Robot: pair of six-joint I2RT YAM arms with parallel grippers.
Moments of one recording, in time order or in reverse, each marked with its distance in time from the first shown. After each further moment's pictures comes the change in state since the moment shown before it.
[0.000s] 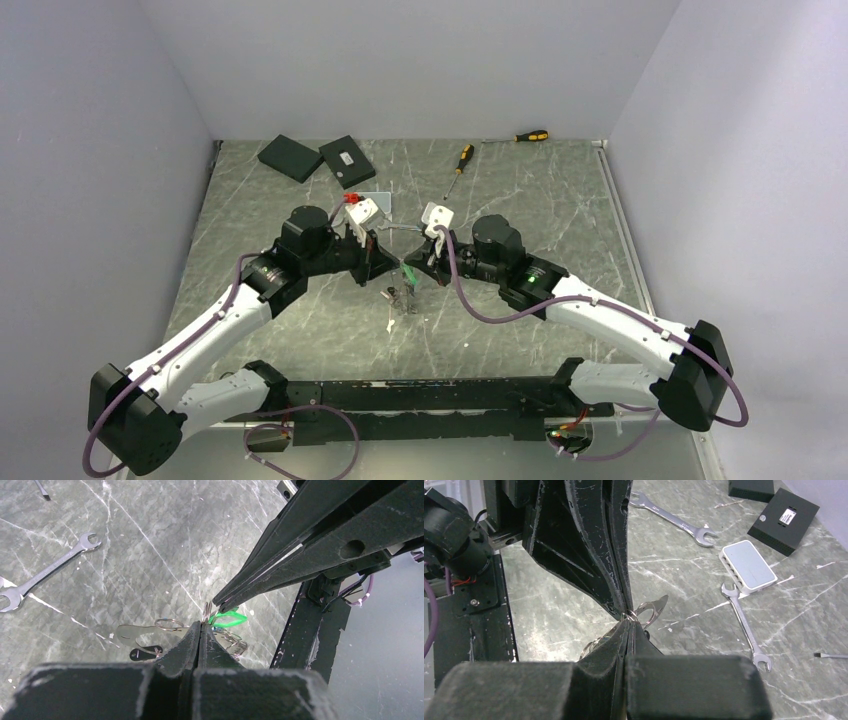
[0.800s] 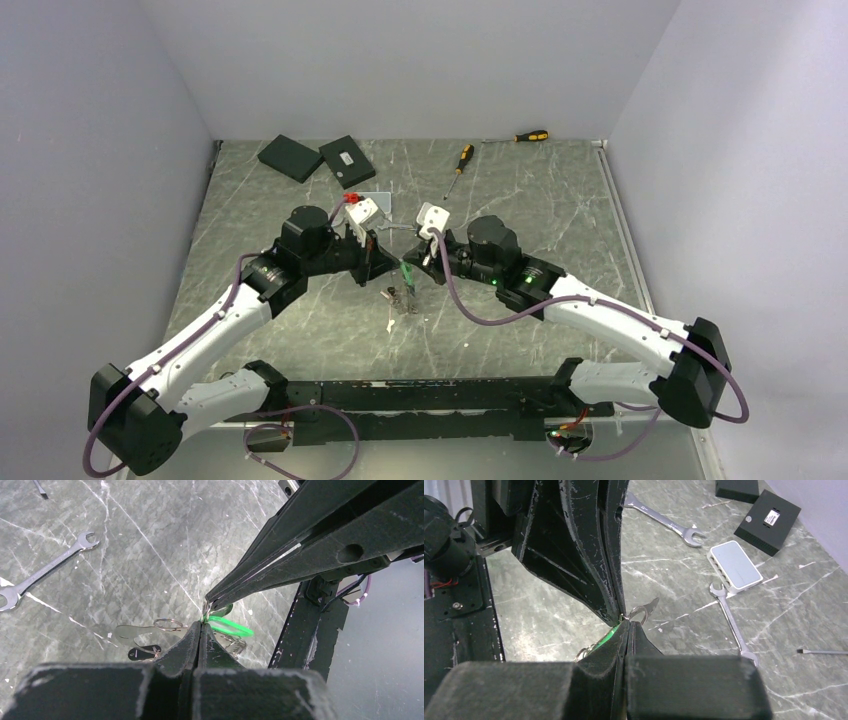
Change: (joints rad) left arm 0.000 0.000 0.000 0.000 0.005 -0.005; right arm 0.033 0.010 0.022 -0.015 0.075 -0.027
